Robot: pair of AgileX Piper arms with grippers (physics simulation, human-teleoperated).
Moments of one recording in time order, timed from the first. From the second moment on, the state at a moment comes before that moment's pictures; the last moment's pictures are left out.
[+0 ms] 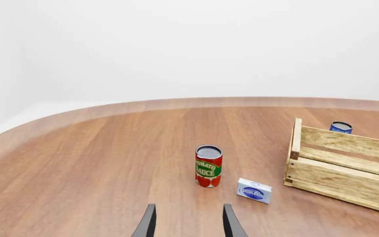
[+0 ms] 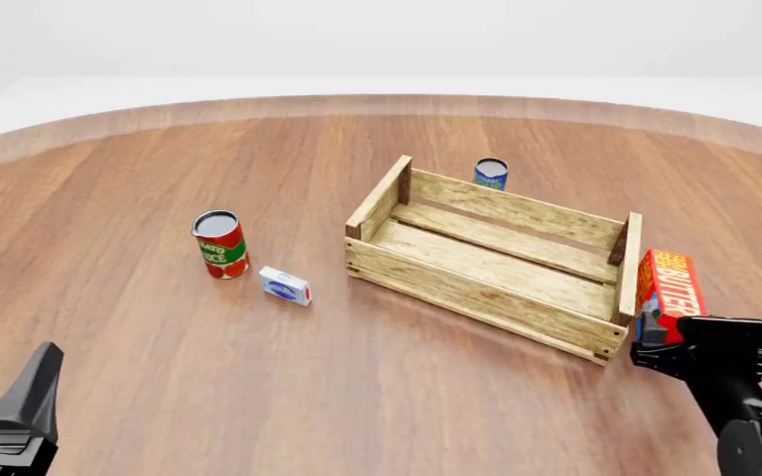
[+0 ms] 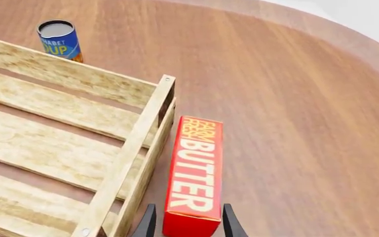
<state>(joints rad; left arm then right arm) 0.00 0.00 0.00 0.00 0.00 -0.23 1.84 -0.21 -1.22 -0.14</state>
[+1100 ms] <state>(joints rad) 0.00 0.00 0.00 0.00 0.00 -0.24 1.84 -0.20 -1.21 -0.13</state>
